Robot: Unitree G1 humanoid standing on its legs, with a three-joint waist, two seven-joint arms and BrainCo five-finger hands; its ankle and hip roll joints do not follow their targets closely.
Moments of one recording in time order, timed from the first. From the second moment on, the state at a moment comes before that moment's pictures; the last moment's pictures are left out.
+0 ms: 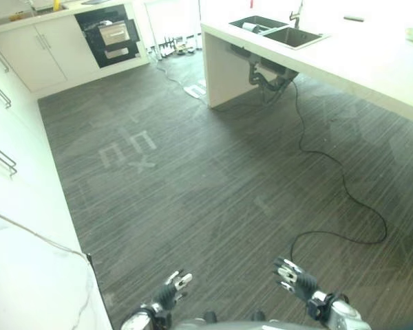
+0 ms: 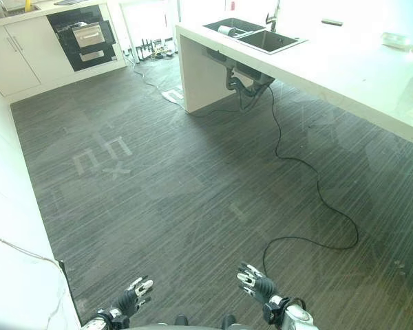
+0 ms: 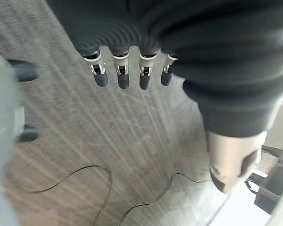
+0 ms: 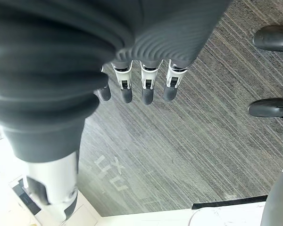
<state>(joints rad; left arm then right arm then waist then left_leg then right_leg) 0.10 0.25 -0.19 0.90 -0.53 -0.25 -0.34 0.00 -0.28 0.20 0.95 0.54 -0.16 0.56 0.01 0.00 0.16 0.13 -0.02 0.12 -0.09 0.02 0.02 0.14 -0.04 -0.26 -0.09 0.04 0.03</state>
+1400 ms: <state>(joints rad) 0.01 0.32 -0.24 0.66 -0.53 -0.10 -0.34 0.00 -0.30 0.20 0.58 0.61 -0.09 0.36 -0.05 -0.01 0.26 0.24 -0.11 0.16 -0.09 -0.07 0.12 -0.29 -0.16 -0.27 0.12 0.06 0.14</state>
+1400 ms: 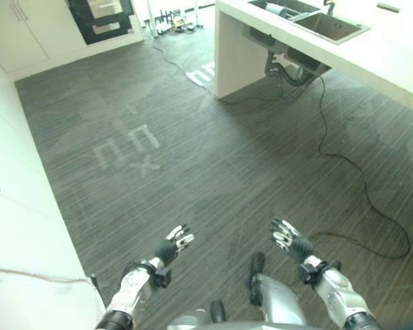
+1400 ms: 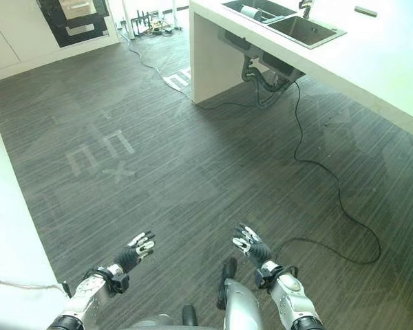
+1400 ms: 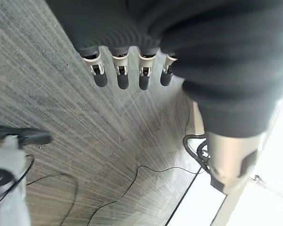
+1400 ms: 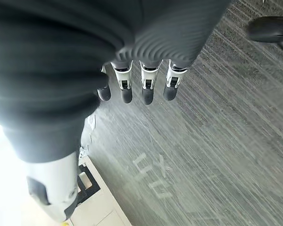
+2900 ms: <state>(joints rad) -0.01 0.33 -0.31 0.63 -0.53 -0.07 -0.37 -0.01 -0.32 0.26 0.57 0.61 -0.12 0.26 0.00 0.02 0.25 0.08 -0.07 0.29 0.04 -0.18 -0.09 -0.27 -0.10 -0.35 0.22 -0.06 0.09</state>
